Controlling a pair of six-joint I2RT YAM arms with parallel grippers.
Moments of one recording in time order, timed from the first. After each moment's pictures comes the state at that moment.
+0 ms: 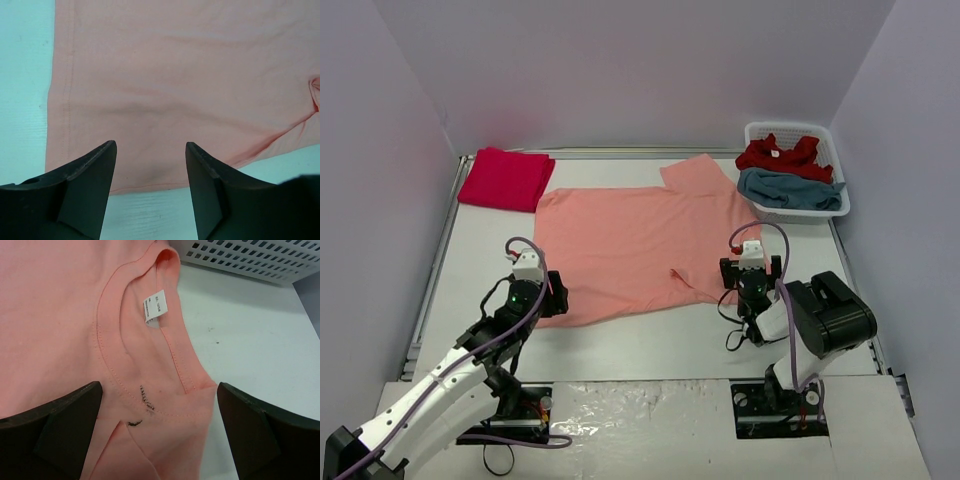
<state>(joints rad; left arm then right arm) -0.59 0.63 0.41 -0.32 -0.35 -0.46 0.29 1.60 0.13 1.13 0.51 -0.18</state>
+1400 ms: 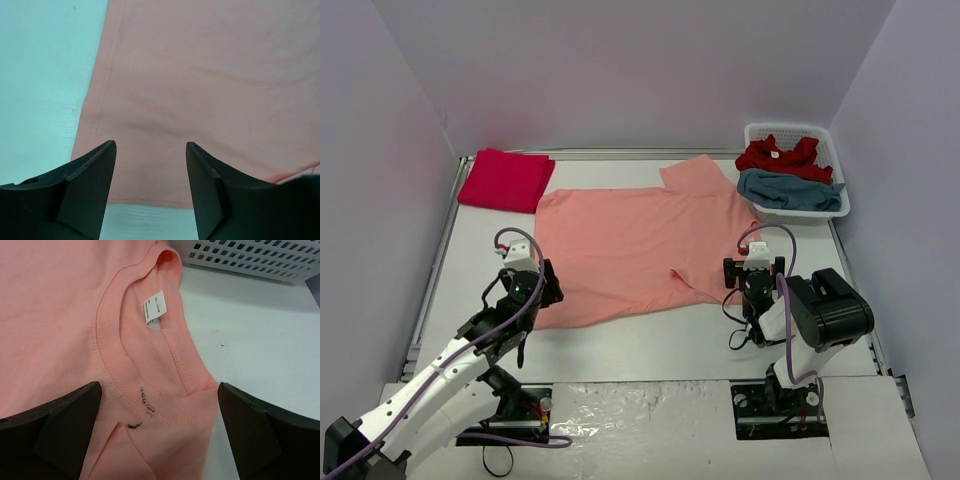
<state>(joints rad) -0.59 0.71 0.49 -0.38 -0.50 -0.55 0.23 1.67 0.10 1.26 0.41 -0.14</state>
